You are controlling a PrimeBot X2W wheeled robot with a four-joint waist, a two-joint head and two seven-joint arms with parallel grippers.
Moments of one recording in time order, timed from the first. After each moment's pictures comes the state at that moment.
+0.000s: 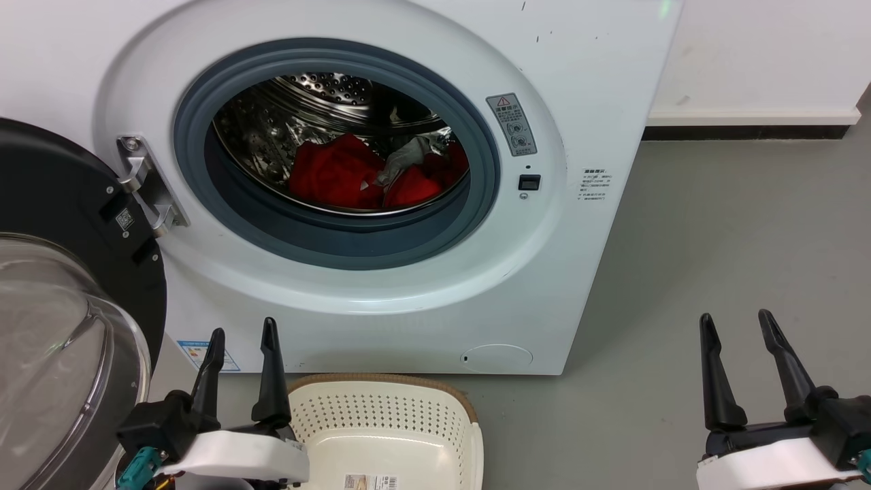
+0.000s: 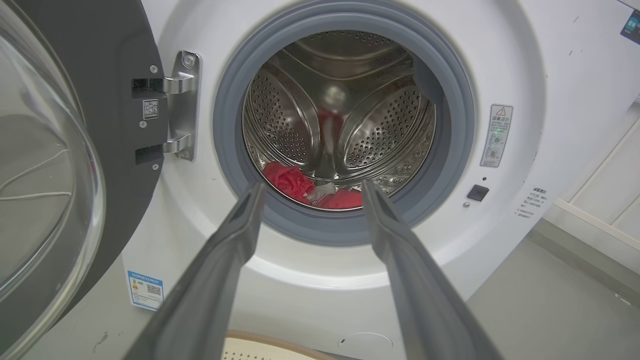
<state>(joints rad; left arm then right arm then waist) 0.03 0.05 -0.02 0.02 -0.36 0.00 -0.21 0.08 -0.05 -0.04 -0.07 0.11 0.13 -0.21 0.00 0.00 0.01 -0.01</state>
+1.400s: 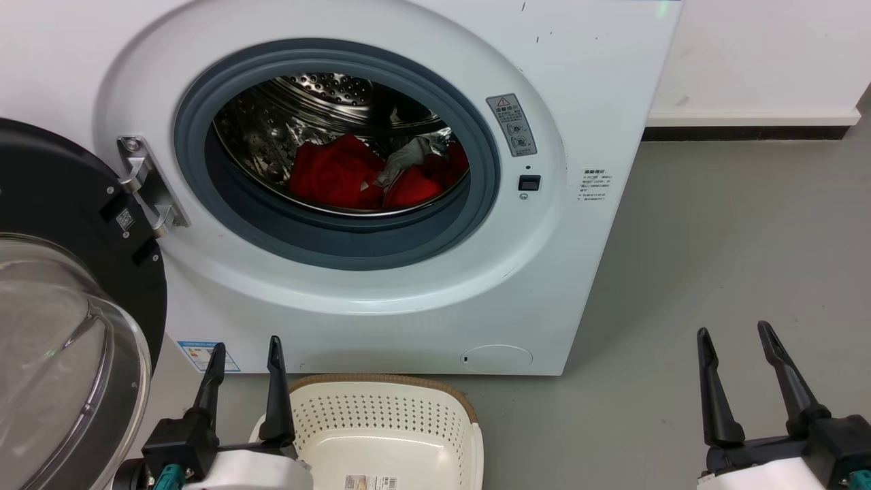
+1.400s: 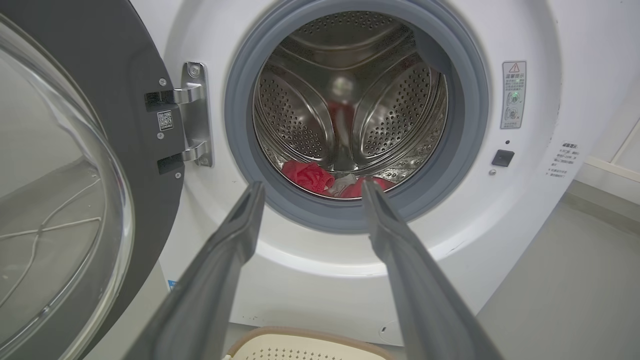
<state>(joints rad) 0.06 0.05 -0.03 0.05 -0.20 0.02 -0.26 0.12 -0.05 -0.04 -0.08 0.02 0.13 -0.26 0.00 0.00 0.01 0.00</state>
